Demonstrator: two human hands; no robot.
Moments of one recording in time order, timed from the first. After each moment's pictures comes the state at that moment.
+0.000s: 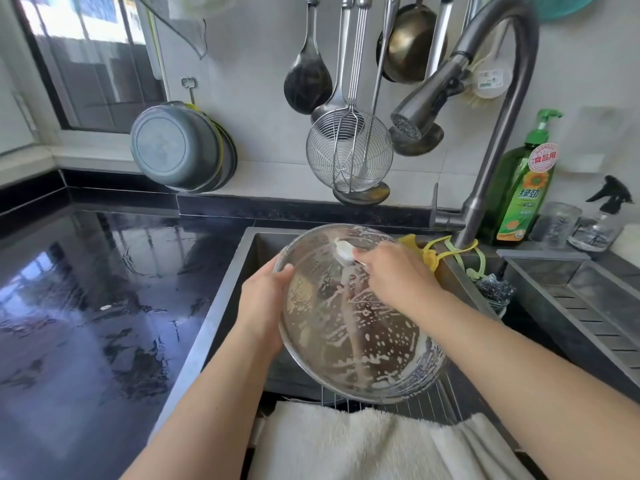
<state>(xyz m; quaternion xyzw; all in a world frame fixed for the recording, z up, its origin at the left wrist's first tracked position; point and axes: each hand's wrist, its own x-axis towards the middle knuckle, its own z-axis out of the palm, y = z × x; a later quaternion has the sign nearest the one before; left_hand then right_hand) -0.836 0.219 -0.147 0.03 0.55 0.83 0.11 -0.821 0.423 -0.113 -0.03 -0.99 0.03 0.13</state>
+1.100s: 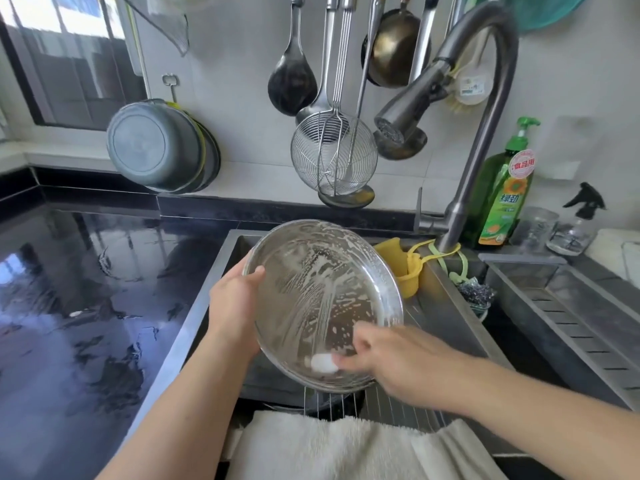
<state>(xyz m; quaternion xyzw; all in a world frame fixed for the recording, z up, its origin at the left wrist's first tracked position) -0.845 0.212 -0.153 -0.01 0.56 0.82 0.05 -0.722 0.423 -0.134 0.13 -0.99 0.08 -0.07</state>
